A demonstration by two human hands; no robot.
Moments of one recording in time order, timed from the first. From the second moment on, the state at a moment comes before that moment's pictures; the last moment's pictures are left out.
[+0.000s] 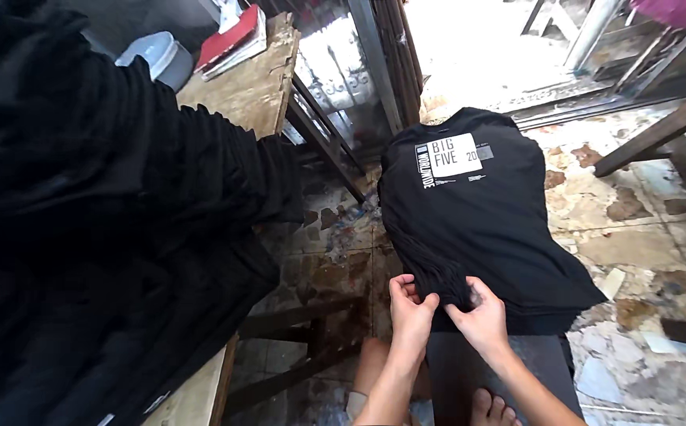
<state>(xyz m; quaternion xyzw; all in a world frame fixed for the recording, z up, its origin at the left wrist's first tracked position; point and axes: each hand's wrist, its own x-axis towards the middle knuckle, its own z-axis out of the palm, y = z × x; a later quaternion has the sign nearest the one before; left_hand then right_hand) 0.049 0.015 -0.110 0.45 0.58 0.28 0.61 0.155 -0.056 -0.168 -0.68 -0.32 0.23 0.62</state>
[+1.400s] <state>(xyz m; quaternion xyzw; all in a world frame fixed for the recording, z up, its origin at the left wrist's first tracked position) 0.048 -0.008 -0.128 0.67 0.63 0.32 0.23 0.148 -0.060 -0.175 -0.65 -0.32 0.20 0.66</state>
